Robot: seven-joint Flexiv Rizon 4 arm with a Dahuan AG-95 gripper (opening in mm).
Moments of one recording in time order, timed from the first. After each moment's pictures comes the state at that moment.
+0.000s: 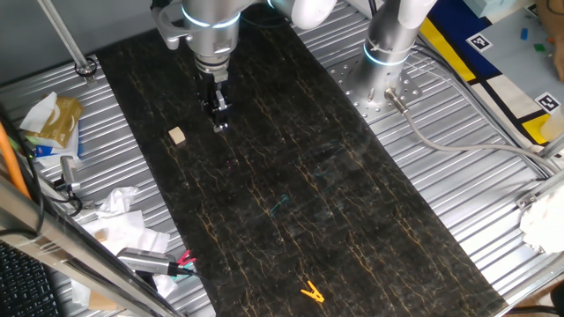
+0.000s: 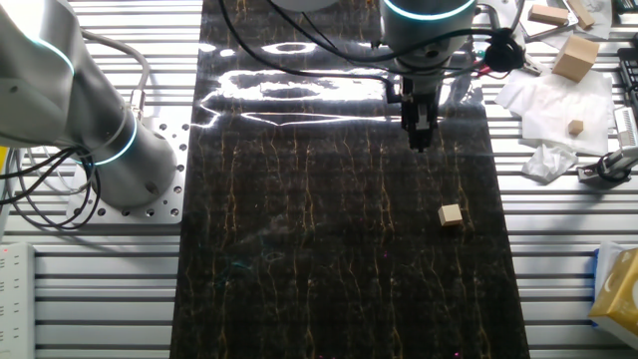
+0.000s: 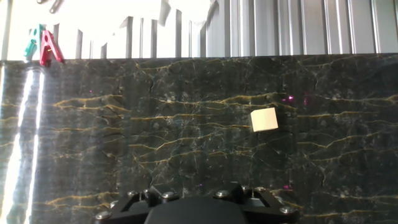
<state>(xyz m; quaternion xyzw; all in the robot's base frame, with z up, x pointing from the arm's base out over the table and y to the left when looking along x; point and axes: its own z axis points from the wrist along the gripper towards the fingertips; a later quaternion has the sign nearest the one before) 0.516 0.003 0.170 -0.01 1.00 0.01 0.07</state>
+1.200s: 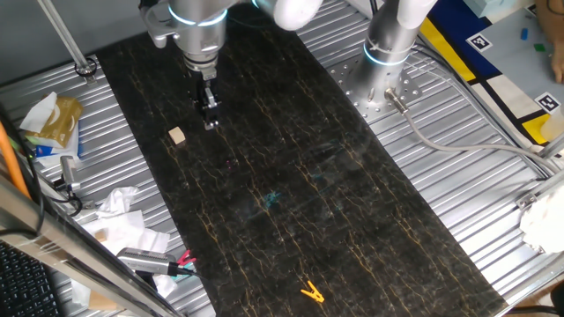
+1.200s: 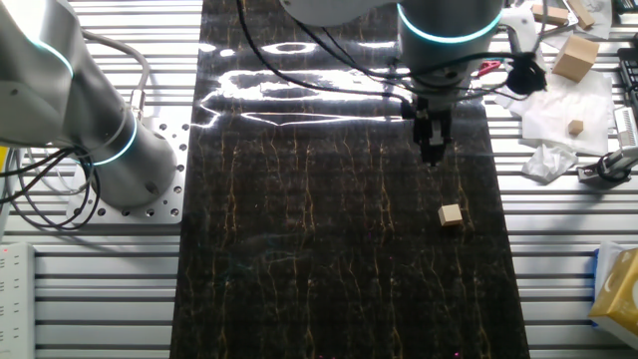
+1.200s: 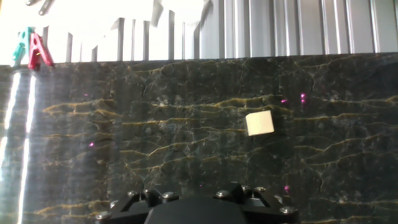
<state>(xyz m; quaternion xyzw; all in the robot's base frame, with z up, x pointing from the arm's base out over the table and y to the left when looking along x) 0.535 -0.021 0.163 -0.02 1.00 0.01 0.07</state>
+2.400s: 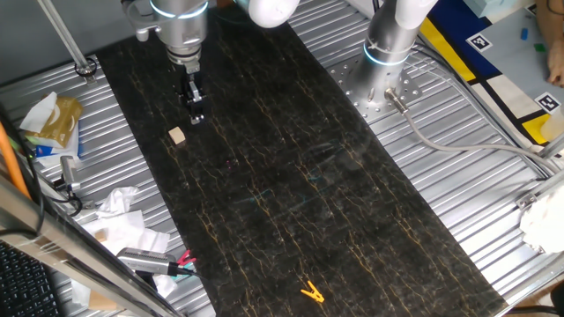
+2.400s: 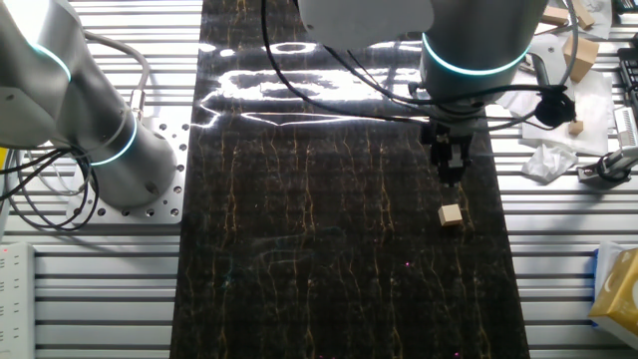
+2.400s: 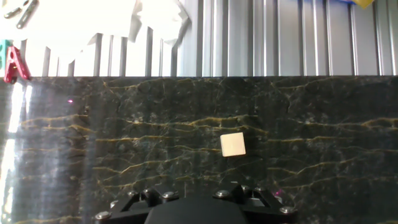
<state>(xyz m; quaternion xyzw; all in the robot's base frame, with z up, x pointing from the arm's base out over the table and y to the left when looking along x) 0.557 -0.050 0.160 -0.02 1.00 0.01 0.07</state>
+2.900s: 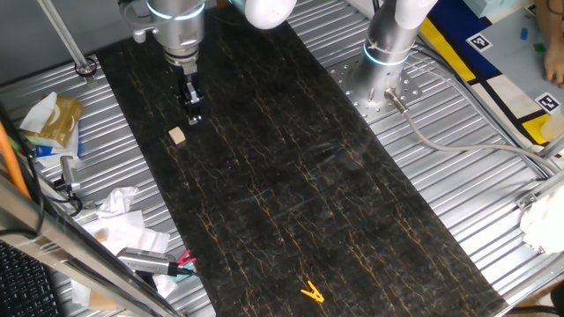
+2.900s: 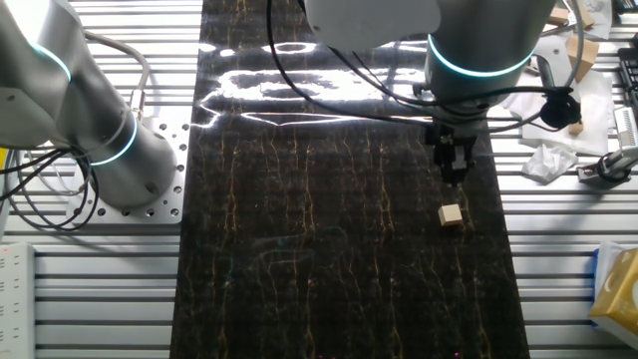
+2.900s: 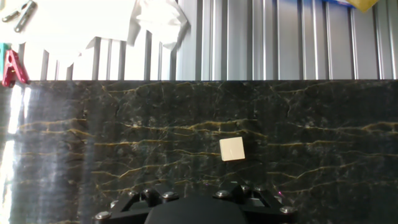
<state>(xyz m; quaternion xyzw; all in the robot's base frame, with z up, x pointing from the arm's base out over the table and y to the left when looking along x) 0.560 -0.050 0.158 -0.02 1.00 0.01 0.07</state>
